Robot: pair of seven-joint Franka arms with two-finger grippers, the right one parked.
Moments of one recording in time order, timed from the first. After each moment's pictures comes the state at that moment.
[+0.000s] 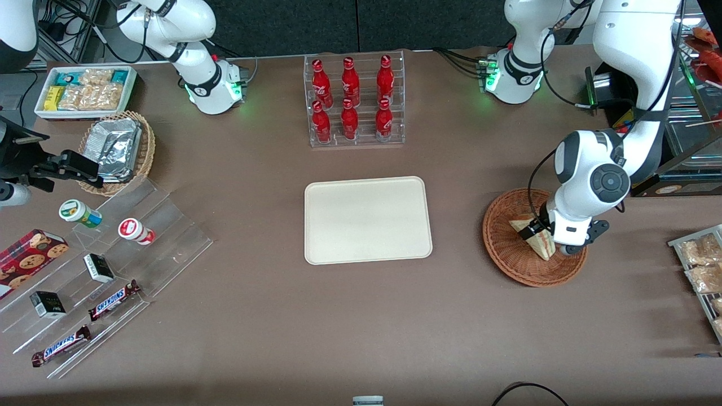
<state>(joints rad) -0.08 0.30 -0.03 -2.14 0.04 2.34 -0.72</state>
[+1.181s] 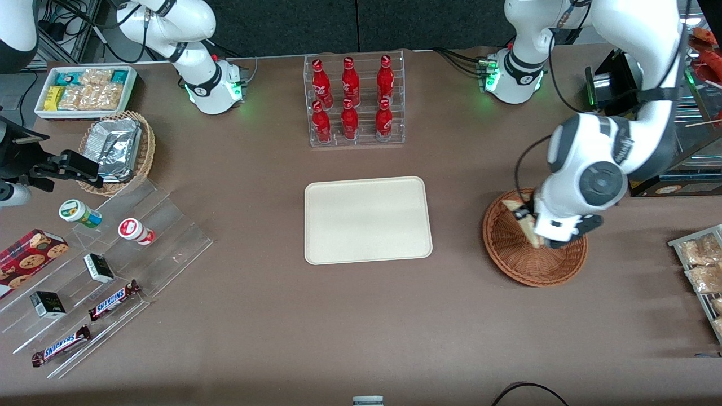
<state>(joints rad) -0.12 0.24 -0.16 -1.90 0.06 1.87 -0.73</state>
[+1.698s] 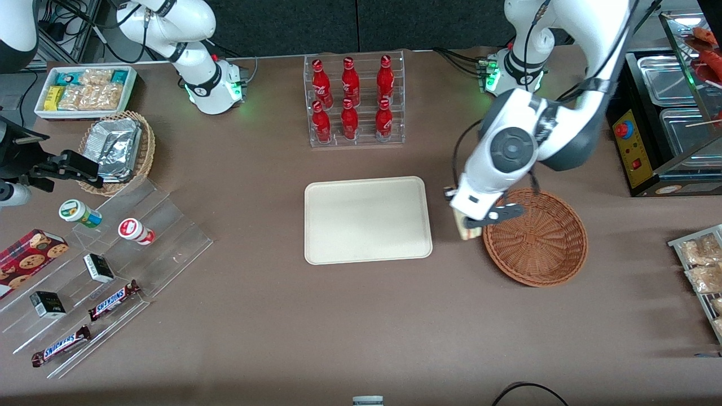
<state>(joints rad) -0.14 0.29 -0.42 -1.80 0.04 1.90 -0.75</state>
